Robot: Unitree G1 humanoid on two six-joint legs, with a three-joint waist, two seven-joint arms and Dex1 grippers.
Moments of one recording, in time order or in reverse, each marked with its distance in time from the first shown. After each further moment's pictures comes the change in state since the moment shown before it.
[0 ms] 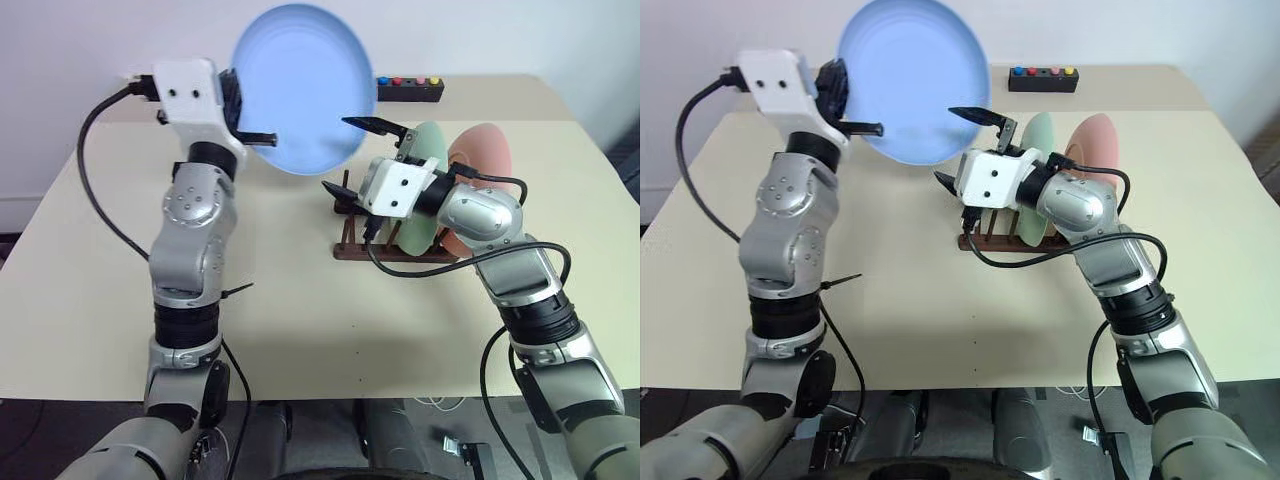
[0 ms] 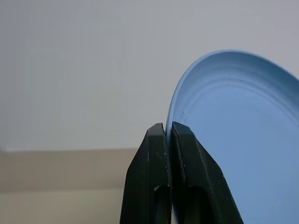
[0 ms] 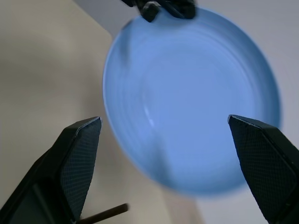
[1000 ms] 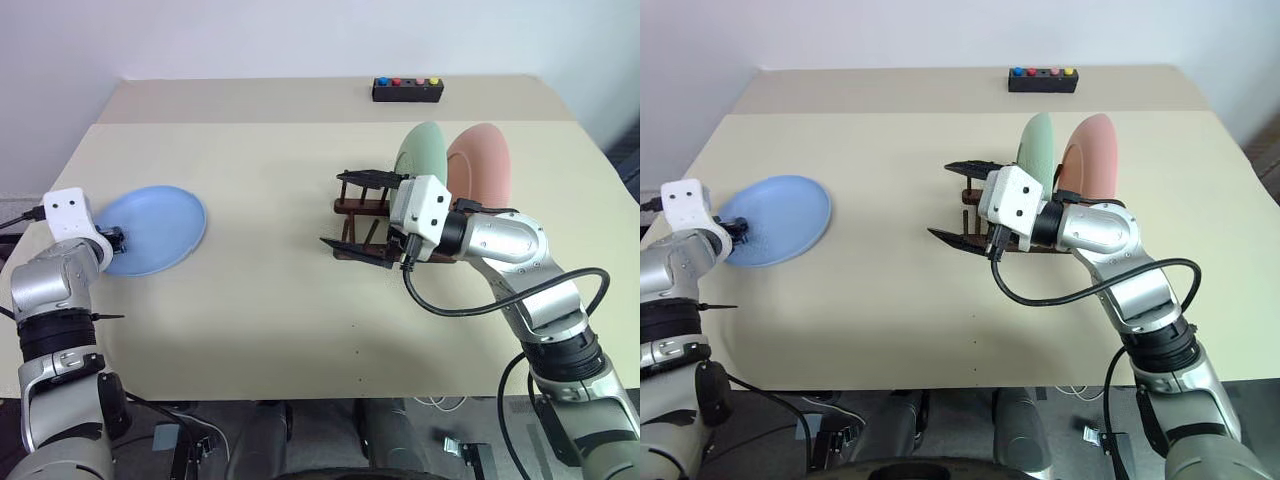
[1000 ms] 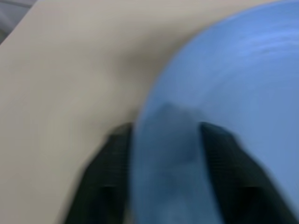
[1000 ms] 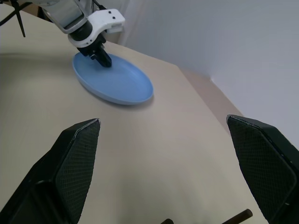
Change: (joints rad) left arm 0.146 0.480 0.391 0.638 -0.063 0.383 -0.133; right arm 0.171 -0.059 -0.076 -0.236 0.512 0.331 0.207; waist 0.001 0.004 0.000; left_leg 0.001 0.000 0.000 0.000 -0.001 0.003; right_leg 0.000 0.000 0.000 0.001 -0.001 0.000
